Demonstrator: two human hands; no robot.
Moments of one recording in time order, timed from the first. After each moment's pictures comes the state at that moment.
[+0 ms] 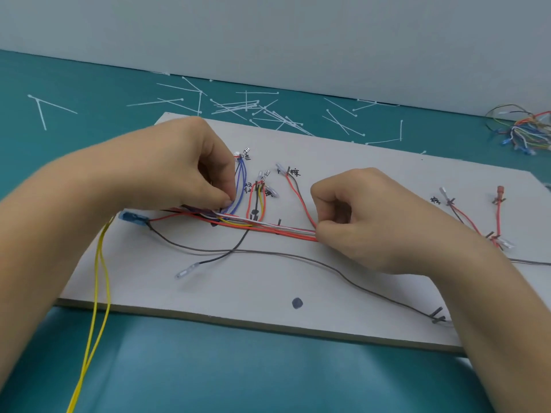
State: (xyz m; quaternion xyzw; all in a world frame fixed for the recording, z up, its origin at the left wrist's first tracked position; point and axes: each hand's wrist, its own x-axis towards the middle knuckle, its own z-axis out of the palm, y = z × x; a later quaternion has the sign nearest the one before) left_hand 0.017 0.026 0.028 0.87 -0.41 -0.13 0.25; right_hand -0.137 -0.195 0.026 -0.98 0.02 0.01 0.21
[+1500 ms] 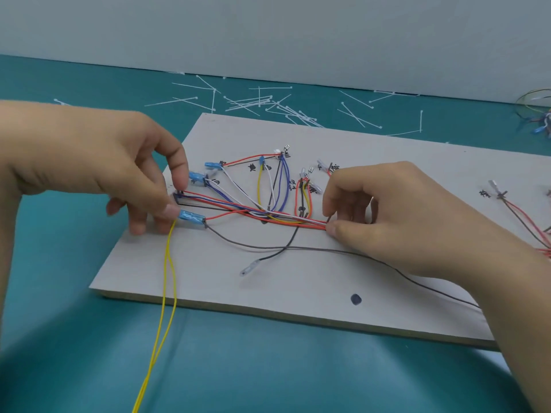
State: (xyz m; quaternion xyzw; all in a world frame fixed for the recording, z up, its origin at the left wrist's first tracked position) left_hand 0.062 0.090 0.035 0.84 -0.29 -0.38 0.26; right_hand -0.147 -0.202 0.024 -0.96 -0.01 -0.04 0.27
